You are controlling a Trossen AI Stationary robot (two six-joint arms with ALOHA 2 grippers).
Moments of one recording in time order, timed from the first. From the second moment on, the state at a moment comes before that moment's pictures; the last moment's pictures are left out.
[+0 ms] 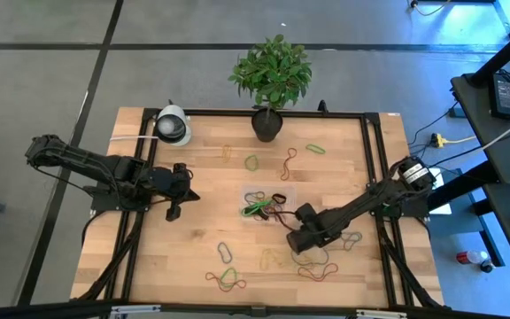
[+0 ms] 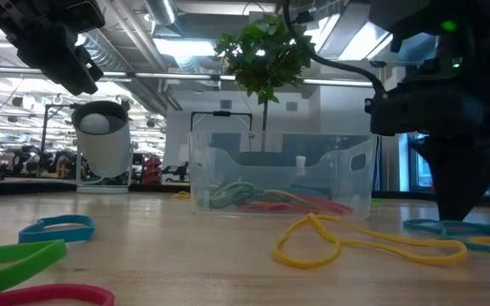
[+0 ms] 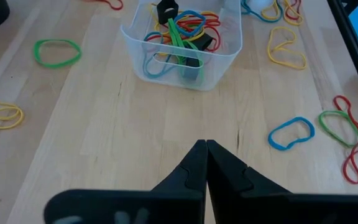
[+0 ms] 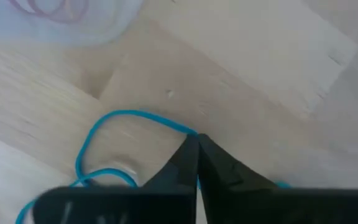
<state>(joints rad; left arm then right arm) -0.21 0.72 0.51 -0.49 -0.11 -0.31 0.50 1.86 1.05 -0.80 0.12 1.51</state>
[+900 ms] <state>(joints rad) -0.21 0.72 0.51 -0.48 -0.11 -0.29 0.50 1.80 1.86 -1.50 0.66 1.47</state>
